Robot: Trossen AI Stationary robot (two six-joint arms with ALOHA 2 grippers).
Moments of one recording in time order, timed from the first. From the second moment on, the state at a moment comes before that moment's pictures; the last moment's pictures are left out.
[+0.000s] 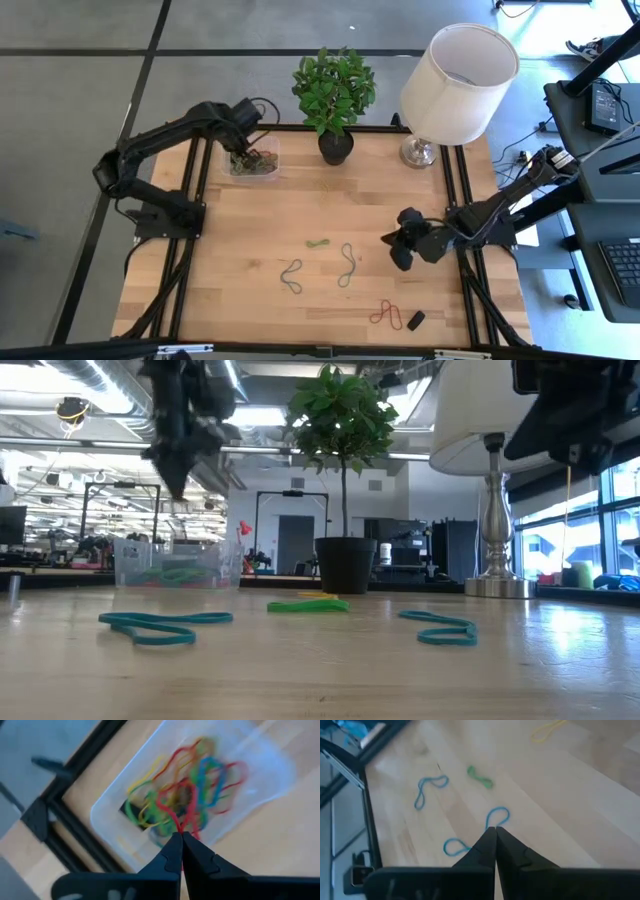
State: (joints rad) left arm 0.69 1.36 1.19 -1.17 -0.18 -0.12; right arm 0.56 1.10 0.69 -0.39 0.52 1.12
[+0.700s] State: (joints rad) left arm 0.83 1.36 0.93 -0.93 -0.19 -0.09; right arm 0.51 1.10 0.69 -0.30 0.52 1.12
